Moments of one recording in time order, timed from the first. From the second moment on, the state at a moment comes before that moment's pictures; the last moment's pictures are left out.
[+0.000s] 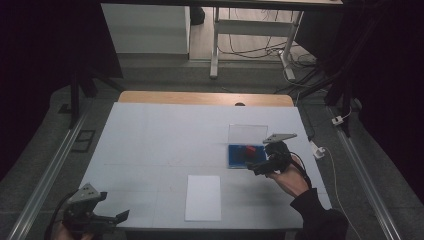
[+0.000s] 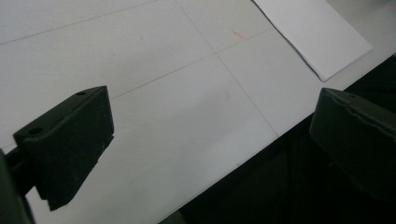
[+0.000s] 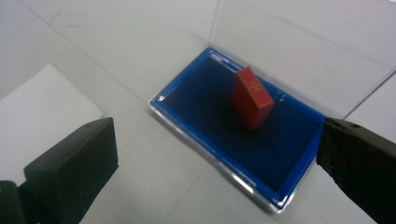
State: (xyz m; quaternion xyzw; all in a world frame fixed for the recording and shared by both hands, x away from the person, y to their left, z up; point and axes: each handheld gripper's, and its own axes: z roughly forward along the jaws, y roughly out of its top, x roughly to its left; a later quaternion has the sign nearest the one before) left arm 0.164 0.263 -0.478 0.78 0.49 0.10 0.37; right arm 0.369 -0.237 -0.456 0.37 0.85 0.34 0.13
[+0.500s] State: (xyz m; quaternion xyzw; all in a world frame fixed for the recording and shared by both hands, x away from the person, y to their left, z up) left arm 0.164 0.264 -0.479 0.78 0.50 0.09 0.37; right arm 0.400 -0.234 -0.462 0.37 0.86 0.33 0.14
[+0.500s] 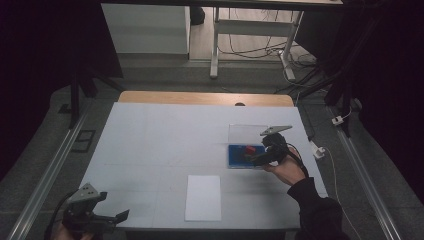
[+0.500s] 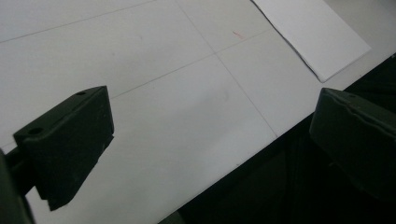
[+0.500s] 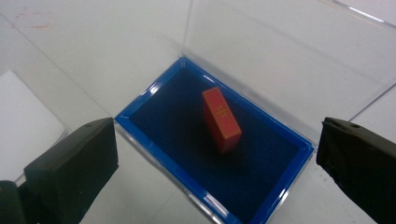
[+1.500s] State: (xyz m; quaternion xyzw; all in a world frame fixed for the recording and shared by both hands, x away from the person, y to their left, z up) left arm 0.165 0.265 -0.479 0.78 0.50 0.09 0.37; right arm 0.430 -0.232 -0.473 0.31 0.90 0.30 0.09
